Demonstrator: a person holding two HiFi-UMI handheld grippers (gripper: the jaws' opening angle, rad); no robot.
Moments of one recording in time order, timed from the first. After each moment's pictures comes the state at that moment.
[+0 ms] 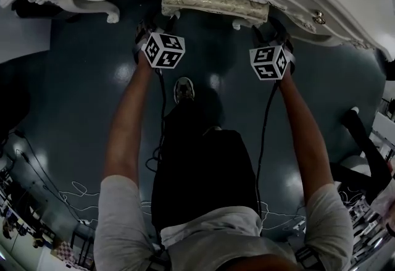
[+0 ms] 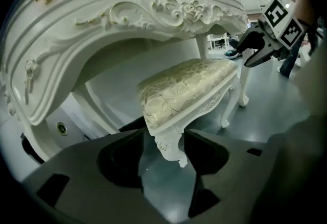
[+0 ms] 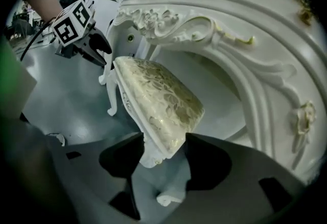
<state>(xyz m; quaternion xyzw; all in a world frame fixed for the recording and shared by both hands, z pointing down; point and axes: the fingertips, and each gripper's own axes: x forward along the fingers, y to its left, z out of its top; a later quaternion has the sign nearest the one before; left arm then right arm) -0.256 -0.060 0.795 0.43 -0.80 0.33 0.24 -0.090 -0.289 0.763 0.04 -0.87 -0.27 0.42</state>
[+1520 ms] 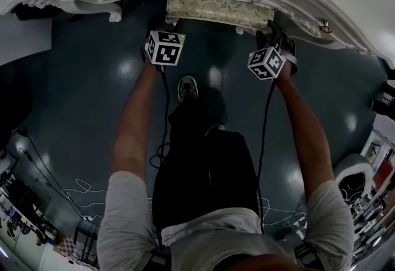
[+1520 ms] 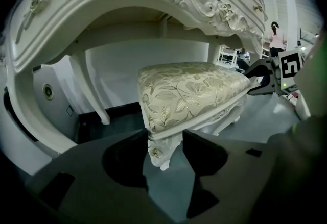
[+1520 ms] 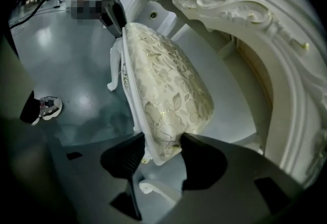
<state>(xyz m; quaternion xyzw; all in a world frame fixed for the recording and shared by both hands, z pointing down) -0.257 -0.060 0.821 0.44 -0.80 0.21 0.34 -0.085 -0.297 0.808 0.00 -0.79 -0.38 0.48</state>
